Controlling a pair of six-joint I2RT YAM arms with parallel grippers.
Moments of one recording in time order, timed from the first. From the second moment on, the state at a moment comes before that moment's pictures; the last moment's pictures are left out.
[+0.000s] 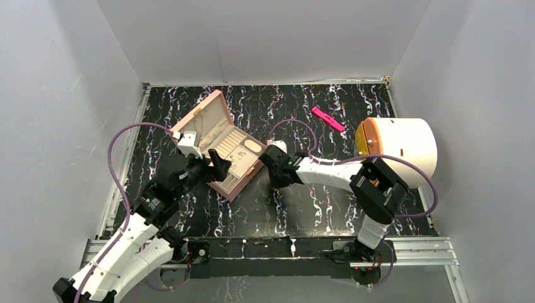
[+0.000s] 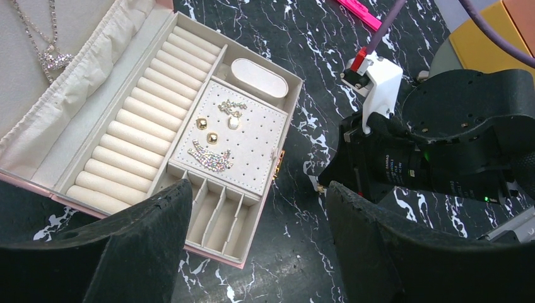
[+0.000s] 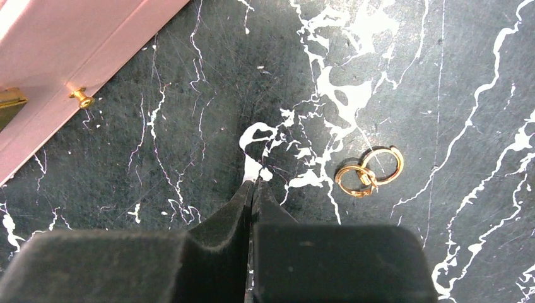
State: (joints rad) left arm -0.57 0.65 0.64 -0.35 -0.09 -0.41; right arm 0.97 1.72 1.06 -0.45 0.21 0.64
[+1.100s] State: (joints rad) left arm -0.57 0.71 0.63 -0.14 0.16 -0.82; right arm 0.96 1.17 0.72 0.14 0.13 0.70
